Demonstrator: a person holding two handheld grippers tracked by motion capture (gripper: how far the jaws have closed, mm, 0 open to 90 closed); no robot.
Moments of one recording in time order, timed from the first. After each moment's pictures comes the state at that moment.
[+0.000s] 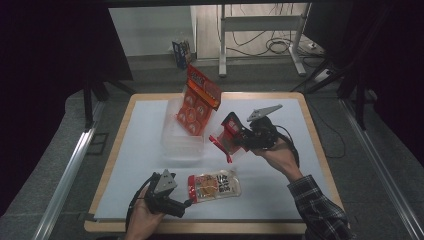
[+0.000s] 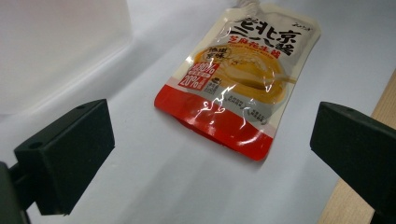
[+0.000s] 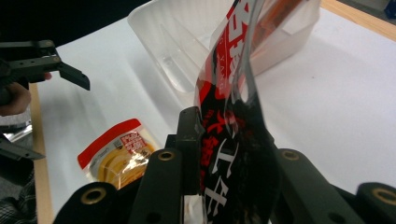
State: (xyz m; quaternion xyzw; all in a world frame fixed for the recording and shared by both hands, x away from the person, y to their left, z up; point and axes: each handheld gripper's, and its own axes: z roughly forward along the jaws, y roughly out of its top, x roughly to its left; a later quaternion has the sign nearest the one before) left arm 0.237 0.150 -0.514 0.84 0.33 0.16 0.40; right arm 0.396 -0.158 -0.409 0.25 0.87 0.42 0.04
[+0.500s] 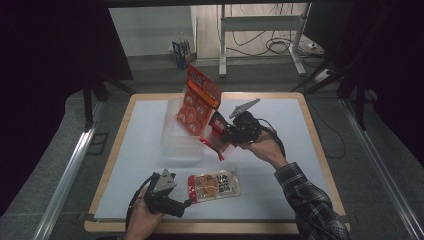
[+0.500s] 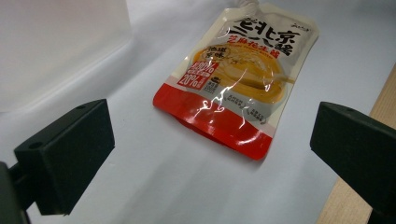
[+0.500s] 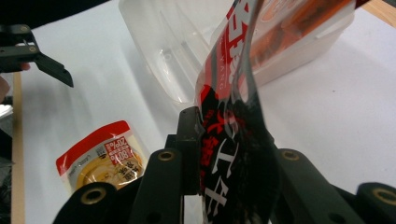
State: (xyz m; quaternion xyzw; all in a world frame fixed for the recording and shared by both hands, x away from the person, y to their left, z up) left arm 0.238 0.152 -0.515 0.84 0.33 0.15 0.40; right arm 0.424 -0.119 -0.420 0.21 0.90 0.37 0.03
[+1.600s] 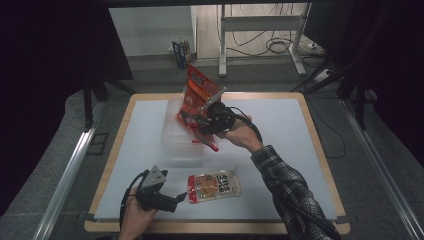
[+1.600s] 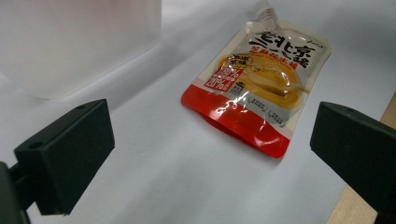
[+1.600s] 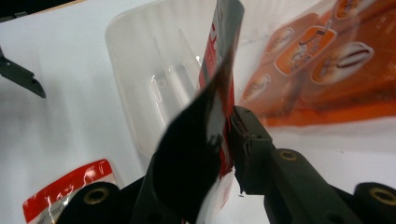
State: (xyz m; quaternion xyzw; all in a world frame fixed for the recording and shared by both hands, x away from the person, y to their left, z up) left arm 0.241 0.174 -0.511 0.81 0.37 0.15 0.42; right arm 0.452 -0.044 -0.414 0.16 0.93 0.33 0.04
